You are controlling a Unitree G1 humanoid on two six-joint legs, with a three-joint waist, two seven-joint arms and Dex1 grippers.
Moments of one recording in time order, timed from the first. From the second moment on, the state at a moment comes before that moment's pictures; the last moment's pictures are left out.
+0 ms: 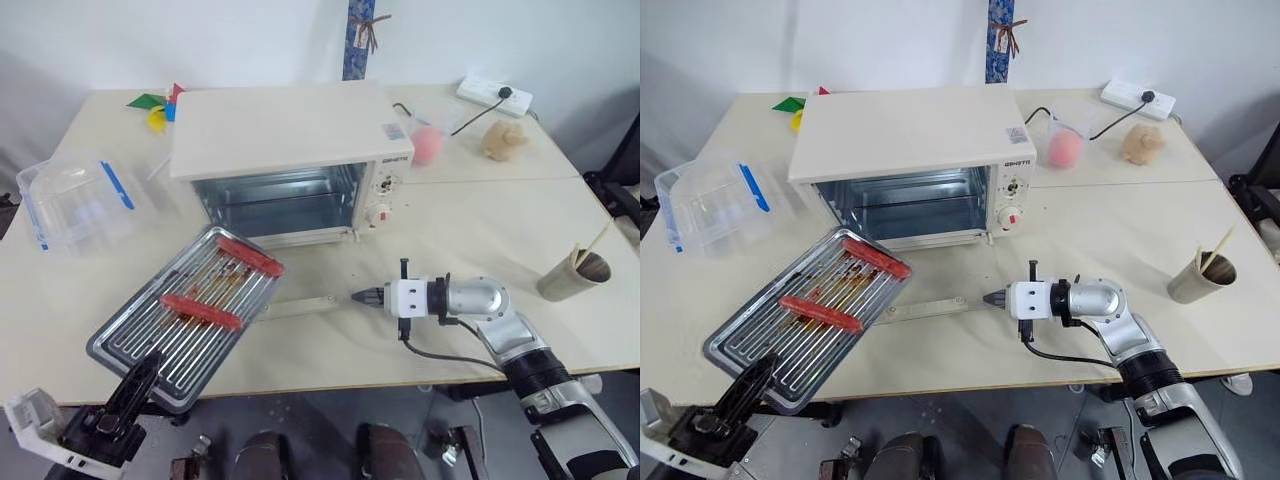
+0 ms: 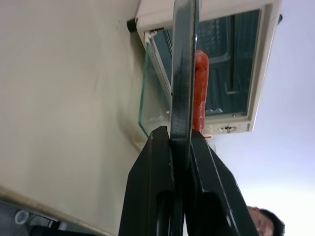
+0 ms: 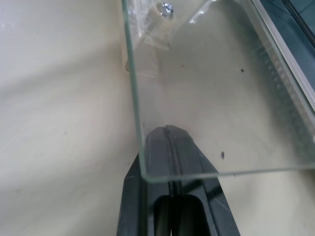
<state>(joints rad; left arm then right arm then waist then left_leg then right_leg) 0.90 0.33 0.61 -0.72 -1.96 0.60 -0.06 -0.54 -0.55 0.29 0.39 -0.03 -0.48 1.05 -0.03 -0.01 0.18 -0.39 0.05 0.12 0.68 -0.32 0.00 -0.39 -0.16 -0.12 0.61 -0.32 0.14</state>
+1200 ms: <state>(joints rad) 0.97 0.23 0.72 -0.62 -1.96 0.55 -0.15 -0.60 -0.55 0.27 0.48 -0.04 -0.54 1.05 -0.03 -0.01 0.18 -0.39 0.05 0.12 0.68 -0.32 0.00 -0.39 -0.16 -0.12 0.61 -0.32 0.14</state>
